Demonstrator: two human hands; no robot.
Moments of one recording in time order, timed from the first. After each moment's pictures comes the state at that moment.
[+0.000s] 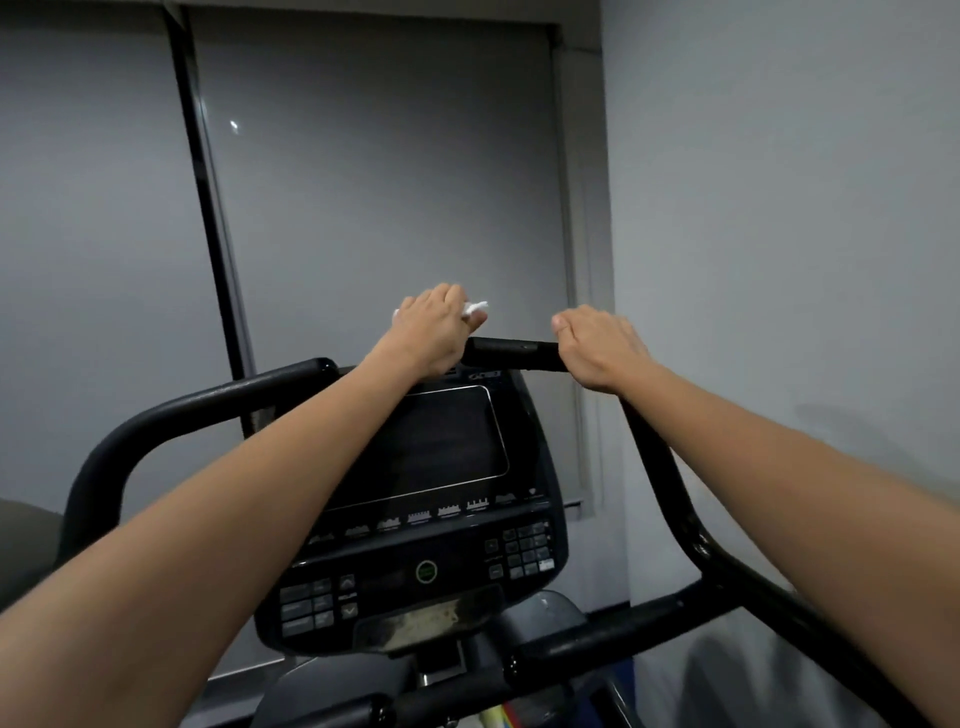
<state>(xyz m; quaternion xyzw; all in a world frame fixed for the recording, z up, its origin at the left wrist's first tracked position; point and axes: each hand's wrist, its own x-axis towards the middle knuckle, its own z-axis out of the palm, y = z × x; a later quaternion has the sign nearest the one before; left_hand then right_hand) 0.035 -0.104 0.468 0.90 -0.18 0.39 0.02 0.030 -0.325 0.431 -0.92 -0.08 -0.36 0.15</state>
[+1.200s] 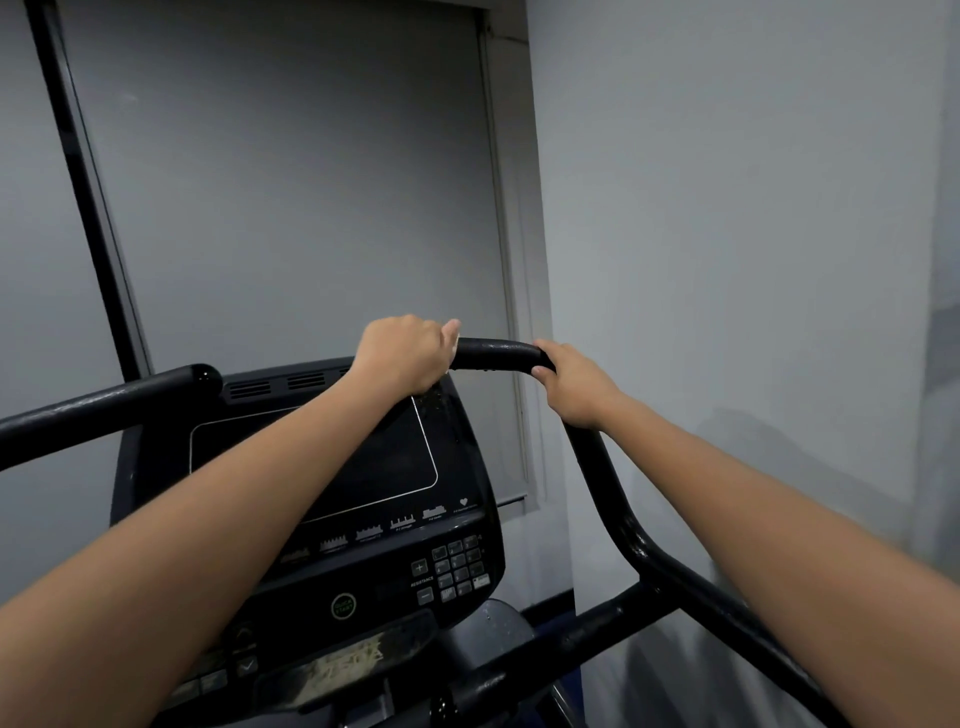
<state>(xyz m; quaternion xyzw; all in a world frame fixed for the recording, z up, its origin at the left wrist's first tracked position) 0.074 -0.166 0.440 0.90 -0.17 0.38 -0.16 0.073 -0.388 0.372 -0.91 -0.09 -0.28 0.29</state>
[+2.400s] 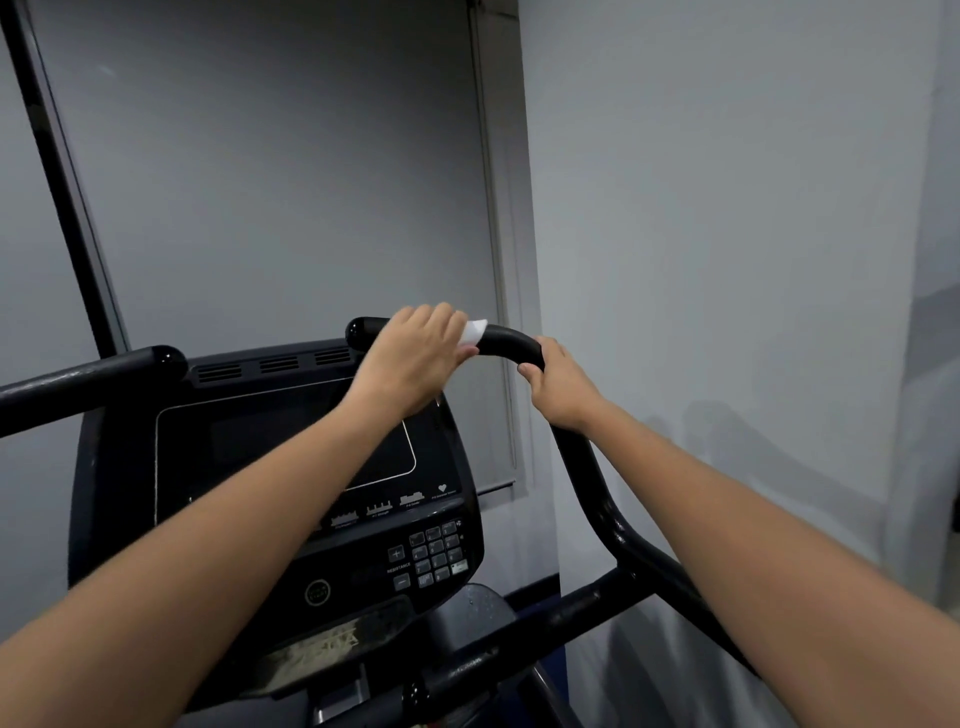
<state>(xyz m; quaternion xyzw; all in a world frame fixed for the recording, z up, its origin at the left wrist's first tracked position) 0.091 -0.182 0.402 0.79 -0.27 0.50 -0.23 0.069 -0.390 0.350 -0.87 -0.08 -0.28 0.39</state>
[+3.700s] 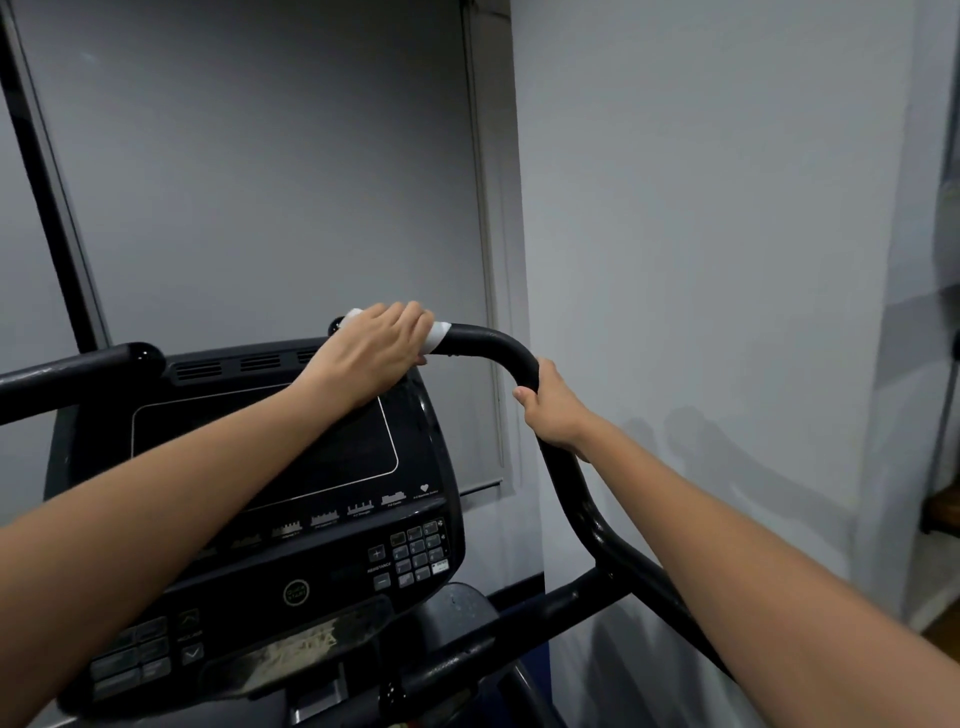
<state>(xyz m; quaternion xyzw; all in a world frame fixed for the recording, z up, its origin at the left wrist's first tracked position) 0.097 -0.157 0.415 0.73 -0.30 0.51 -0.33 0.051 -0.399 0.336 -0.86 -0.08 -0.21 0.46</state>
